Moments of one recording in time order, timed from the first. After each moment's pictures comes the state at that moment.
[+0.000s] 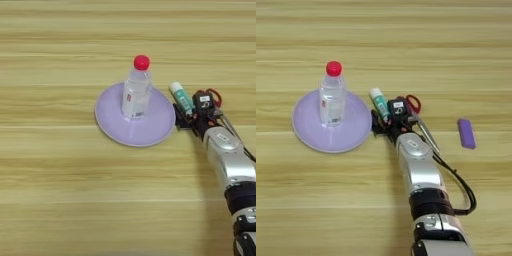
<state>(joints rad) -0.32 -0.22 -0.10 0.51 0.04 0.10 0.19</state>
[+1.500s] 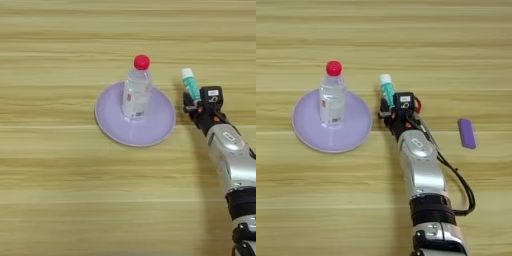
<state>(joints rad) -0.26 -0.19 -0.14 0.34 0.08 0.05 0.16</state>
